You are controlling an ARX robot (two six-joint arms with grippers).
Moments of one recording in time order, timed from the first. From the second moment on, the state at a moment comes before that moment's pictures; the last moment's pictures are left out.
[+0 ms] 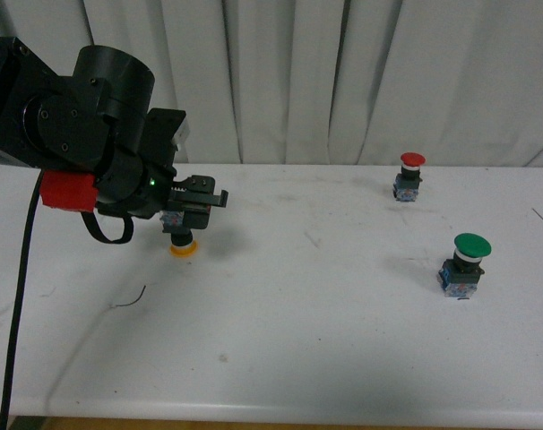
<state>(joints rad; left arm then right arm) -0.19 2.22 1.37 0.10 -0.06 0.01 0.00 0.00 0.01 0.00 0.00 0.00</state>
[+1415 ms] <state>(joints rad) -0.32 1.50 0.69 0.57 0.29 -0.43 0.00 0.00 0.01 0.00 0.00 0.00</state>
